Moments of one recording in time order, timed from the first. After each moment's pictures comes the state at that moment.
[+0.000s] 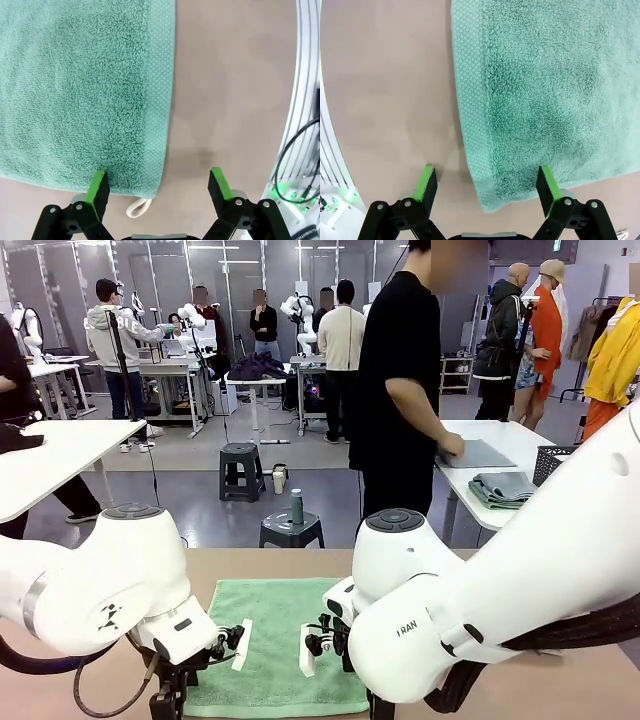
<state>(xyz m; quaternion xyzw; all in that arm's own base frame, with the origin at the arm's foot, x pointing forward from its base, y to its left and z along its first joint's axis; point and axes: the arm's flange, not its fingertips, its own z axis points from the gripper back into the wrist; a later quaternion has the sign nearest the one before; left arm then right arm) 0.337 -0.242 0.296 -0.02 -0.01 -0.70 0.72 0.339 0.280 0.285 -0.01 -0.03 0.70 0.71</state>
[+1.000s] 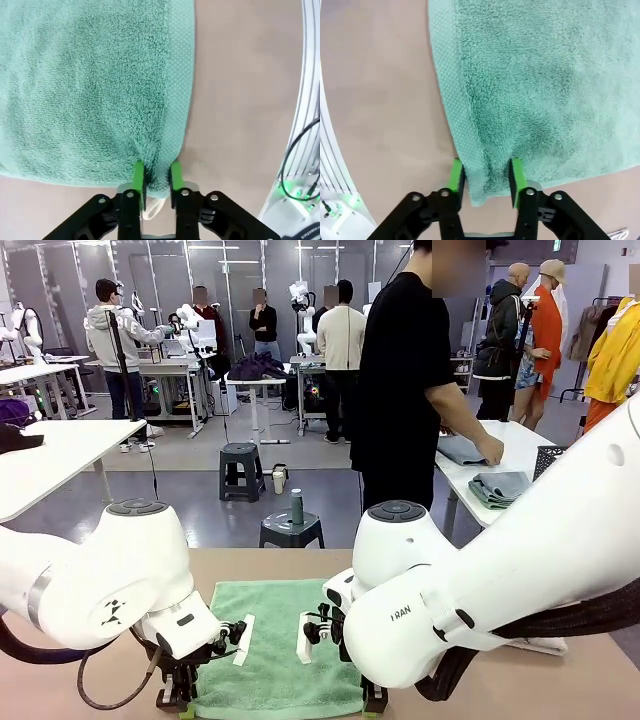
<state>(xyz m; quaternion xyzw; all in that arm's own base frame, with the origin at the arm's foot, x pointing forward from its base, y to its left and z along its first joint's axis) 0.345 -0.244 0.301 -0.01 -0.02 -0.70 0.71 0.348 0.282 0.294 0.00 -0.04 0.69 0.73</state>
